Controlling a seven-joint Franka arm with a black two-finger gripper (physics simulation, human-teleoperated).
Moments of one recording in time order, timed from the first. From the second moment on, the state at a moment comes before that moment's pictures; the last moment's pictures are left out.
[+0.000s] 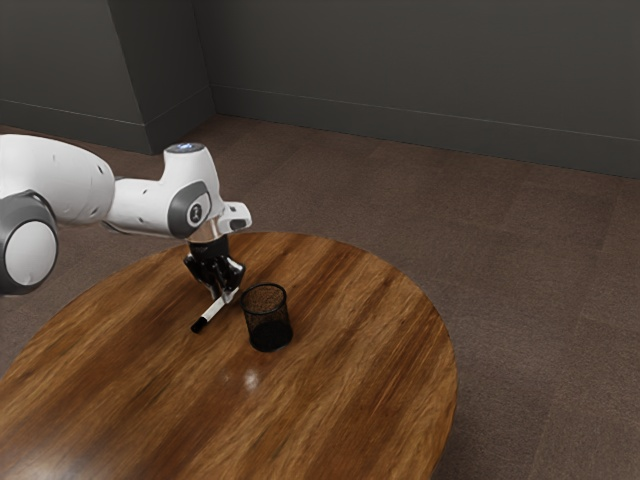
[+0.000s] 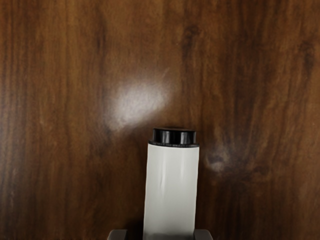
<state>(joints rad) 0.14 0.61 0.02 -1.67 -0.03 2.25 0.12</state>
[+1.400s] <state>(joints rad) 0.05 0.20 -0.04 -1.90 0.03 2.34 -0.01</state>
